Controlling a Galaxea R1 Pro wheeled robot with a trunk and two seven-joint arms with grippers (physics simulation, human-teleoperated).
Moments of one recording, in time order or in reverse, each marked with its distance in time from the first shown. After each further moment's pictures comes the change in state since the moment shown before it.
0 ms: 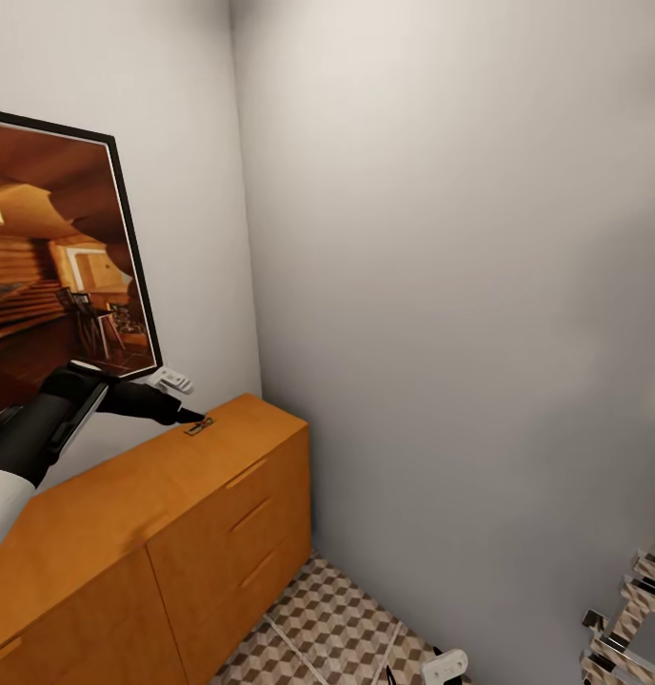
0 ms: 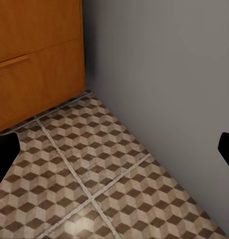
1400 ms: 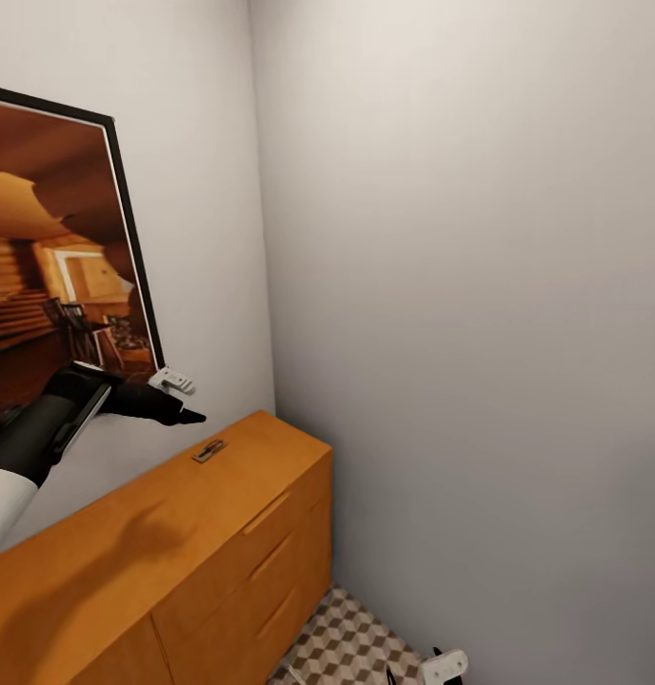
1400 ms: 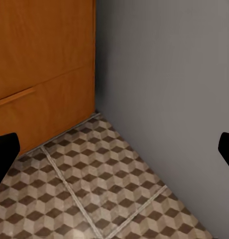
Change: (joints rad) left arm 0.000 -0.008 -0.001 0.003 0.000 0.000 0.000; right arm 0.000 0.000 0.000 0.000 0.000 0.000 0.000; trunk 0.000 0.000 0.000
